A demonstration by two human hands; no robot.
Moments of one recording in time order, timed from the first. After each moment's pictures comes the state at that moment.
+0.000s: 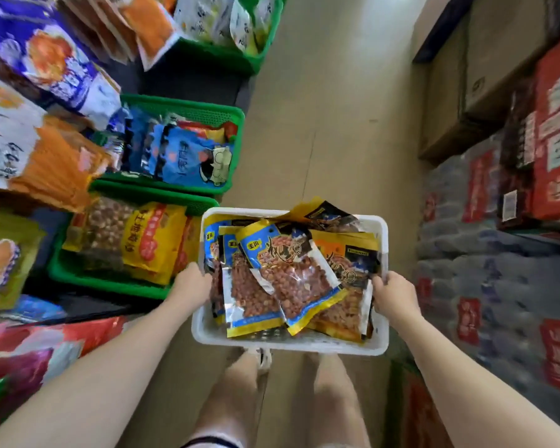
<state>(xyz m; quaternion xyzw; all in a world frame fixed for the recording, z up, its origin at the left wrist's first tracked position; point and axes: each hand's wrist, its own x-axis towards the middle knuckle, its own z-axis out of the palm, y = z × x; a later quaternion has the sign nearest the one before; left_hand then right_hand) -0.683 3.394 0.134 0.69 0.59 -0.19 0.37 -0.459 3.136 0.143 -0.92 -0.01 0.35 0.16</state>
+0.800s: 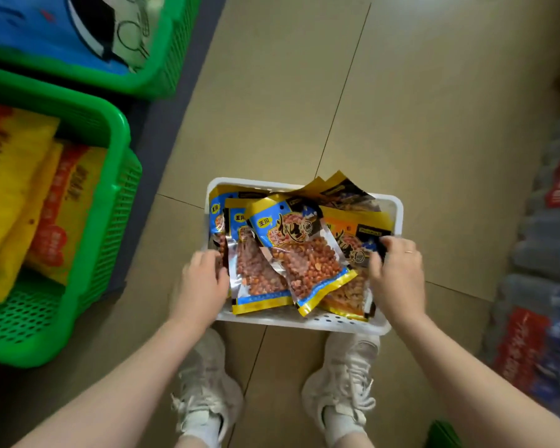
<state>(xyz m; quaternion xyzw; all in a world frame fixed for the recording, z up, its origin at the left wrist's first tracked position) -0.618 3.366 -0.189 0.77 0.54 -0.17 0.29 -0.401 3.203 -0.191 -0.94 -0.22 0.26 0.07</state>
